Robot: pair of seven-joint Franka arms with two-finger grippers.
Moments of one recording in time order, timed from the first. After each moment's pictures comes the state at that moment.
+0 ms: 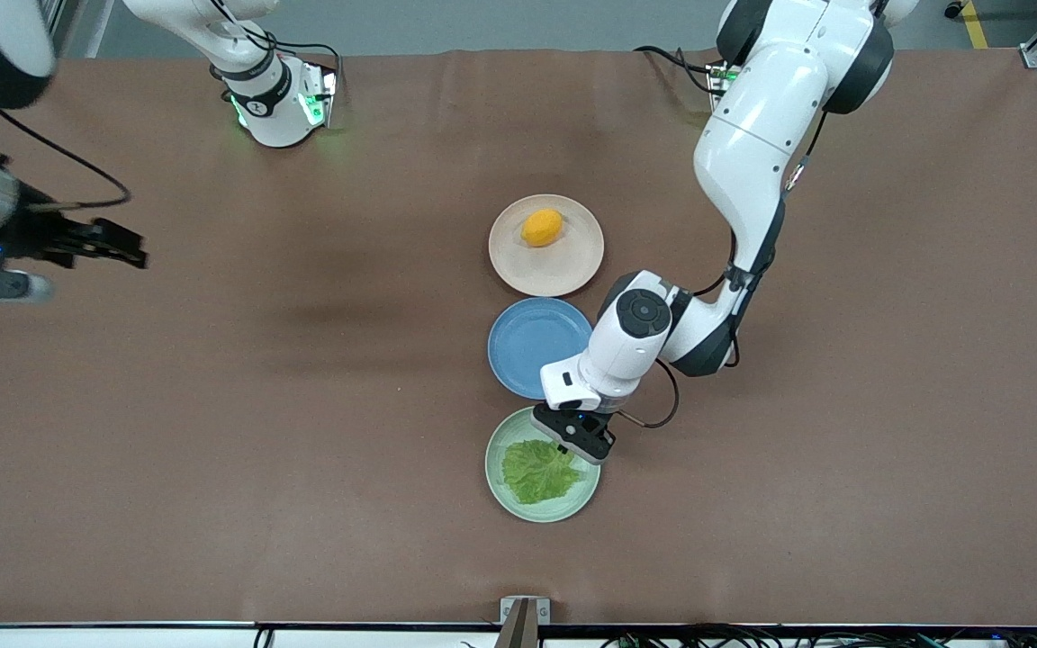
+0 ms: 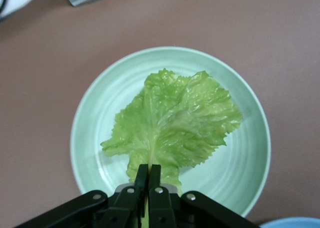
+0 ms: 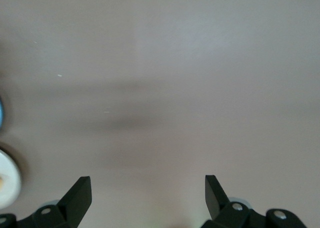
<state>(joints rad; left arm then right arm) -0.51 0.93 -0.07 -1.29 0.04 2.64 0.02 0.15 0.05 -0.05 -1.65 0.05 1.57 0.20</state>
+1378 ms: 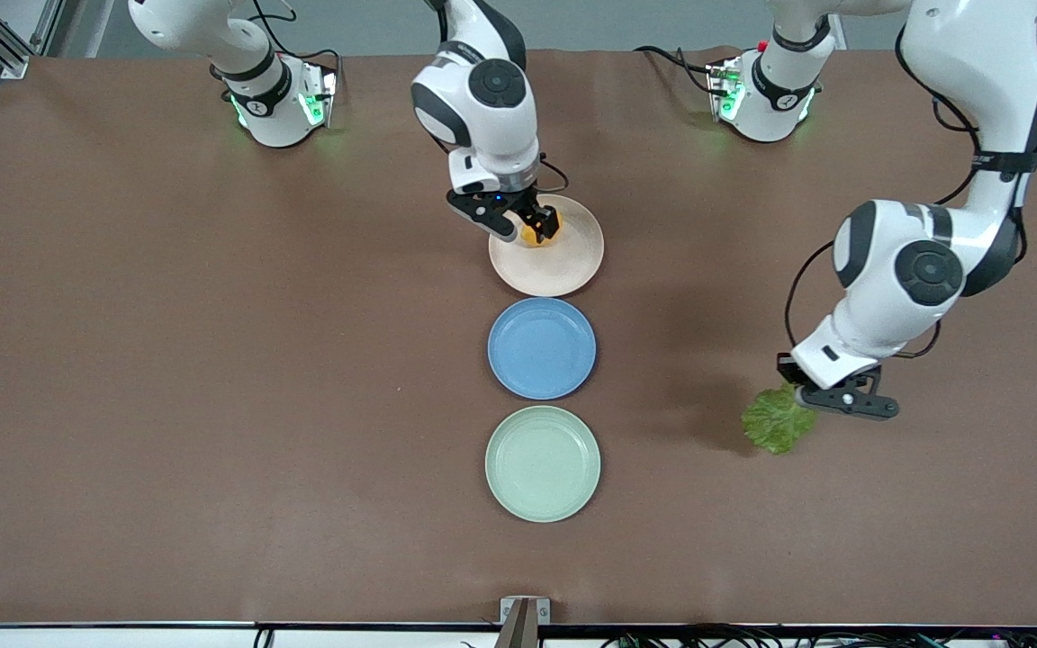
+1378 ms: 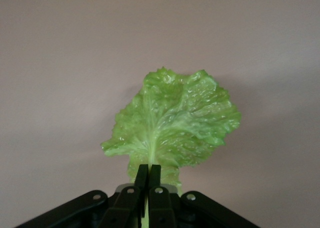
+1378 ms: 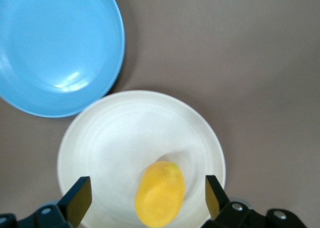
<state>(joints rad) -0.05 0.34 -0.05 -1.98 0.11 2.41 0.01 1.03 0.40 -0.05 -1.92 0.04 2.37 1.61</state>
